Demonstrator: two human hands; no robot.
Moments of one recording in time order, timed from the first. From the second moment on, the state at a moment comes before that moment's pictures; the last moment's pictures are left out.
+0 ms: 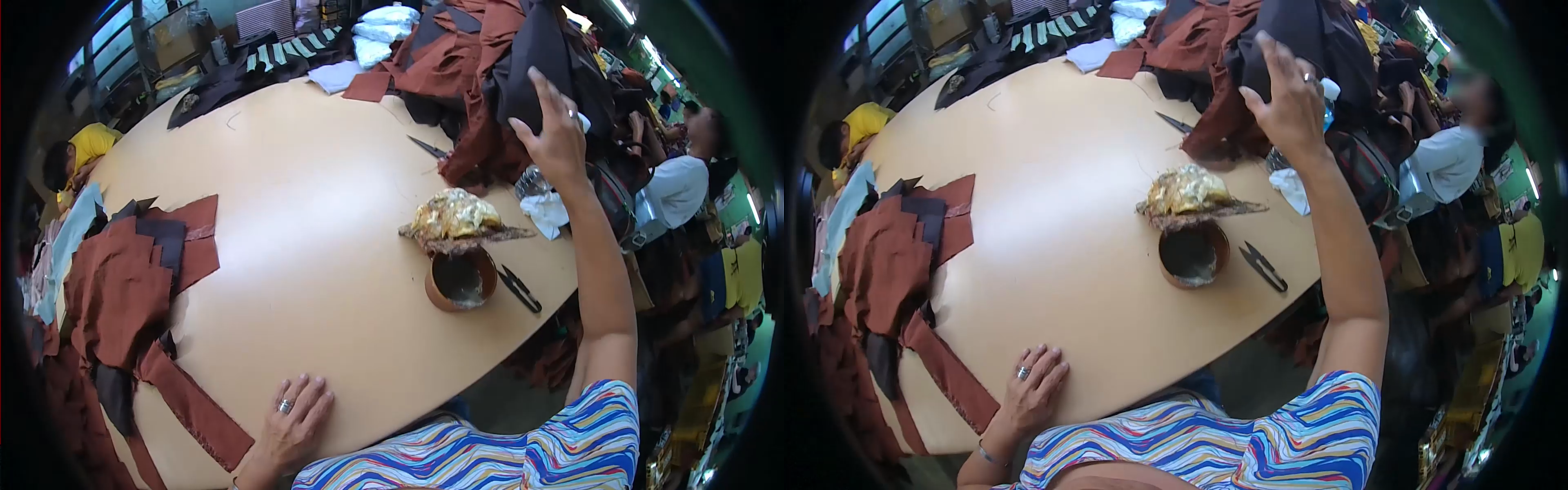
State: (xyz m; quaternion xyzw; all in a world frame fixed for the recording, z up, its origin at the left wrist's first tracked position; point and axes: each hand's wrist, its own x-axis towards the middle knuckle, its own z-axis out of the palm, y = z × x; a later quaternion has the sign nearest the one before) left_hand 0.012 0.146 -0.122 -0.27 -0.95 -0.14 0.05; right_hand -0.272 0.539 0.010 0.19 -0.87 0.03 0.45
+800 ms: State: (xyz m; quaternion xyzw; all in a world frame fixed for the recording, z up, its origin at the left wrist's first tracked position) left_hand 0.014 0.140 -0.129 -0.27 -0.95 -0.14 0.08; right_hand -0.429 0.601 0.029 -0.18 -0.94 -0.08 0.29
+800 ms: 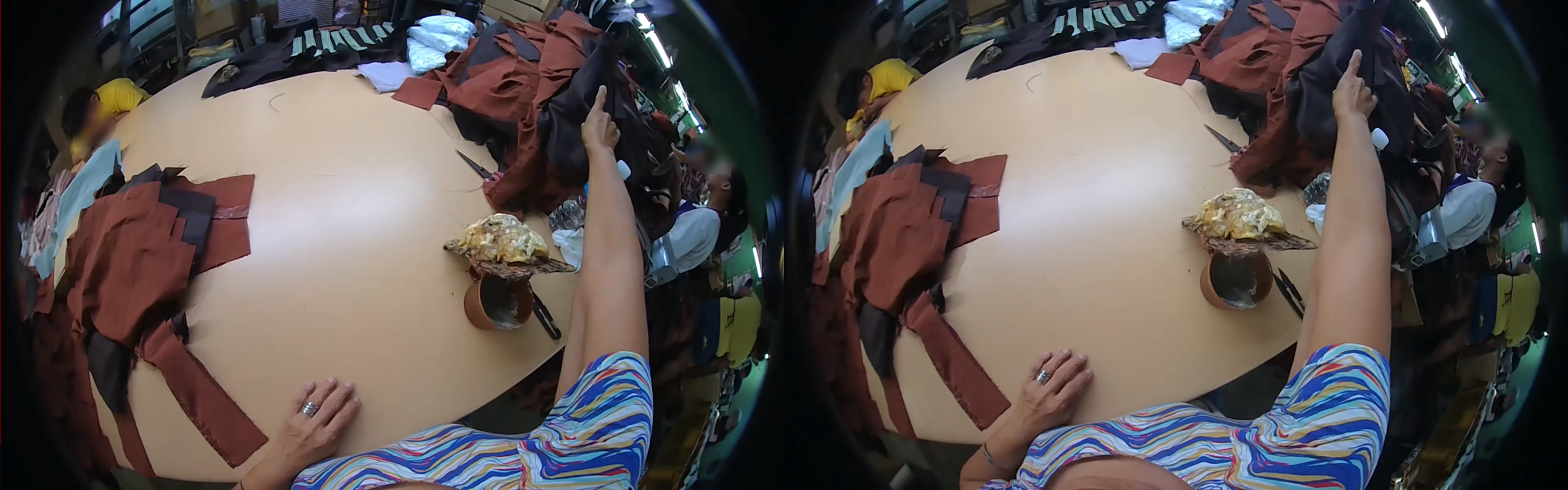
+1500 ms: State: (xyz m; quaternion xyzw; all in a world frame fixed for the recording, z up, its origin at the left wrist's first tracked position) left_hand -0.001 0.108 -0.134 -0.04 -0.67 -0.72 0.18; right_hand -0.119 0.242 0.003 0.76 -0.60 0.26 0.04
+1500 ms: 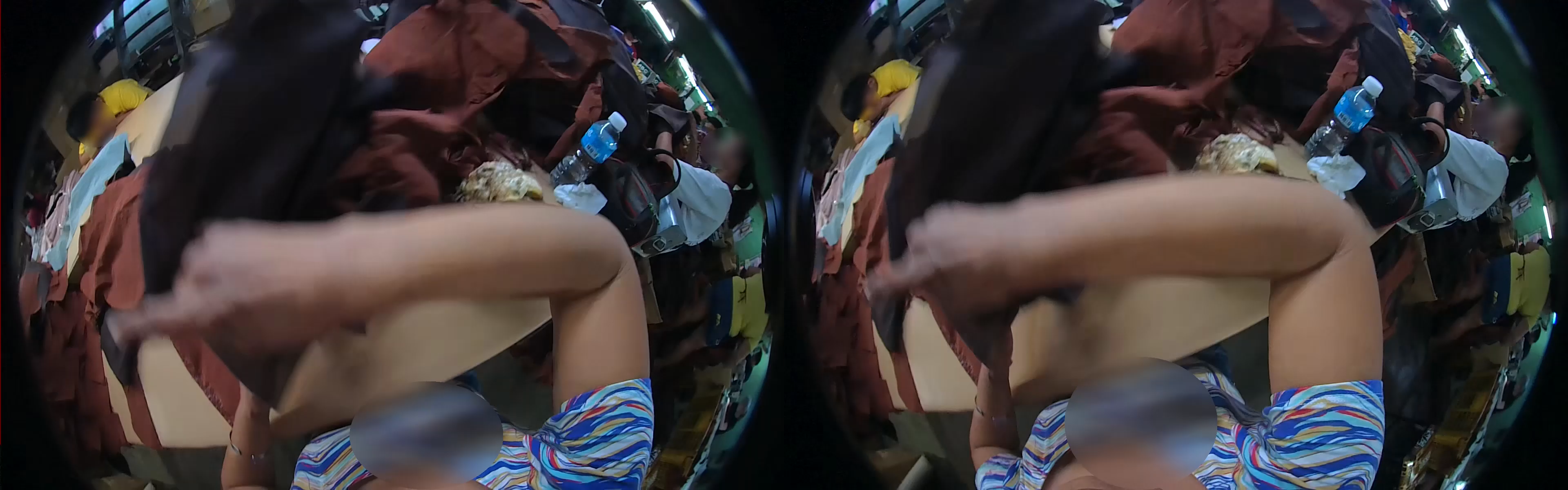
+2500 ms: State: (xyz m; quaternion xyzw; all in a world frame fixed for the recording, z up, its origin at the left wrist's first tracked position) left_hand 0.103 -0.004 -0.080 -0.07 -0.45 -0.86 0.20; right_hand -0.166 0.314 -0.108 0.35 -0.81 0.44 -0.18
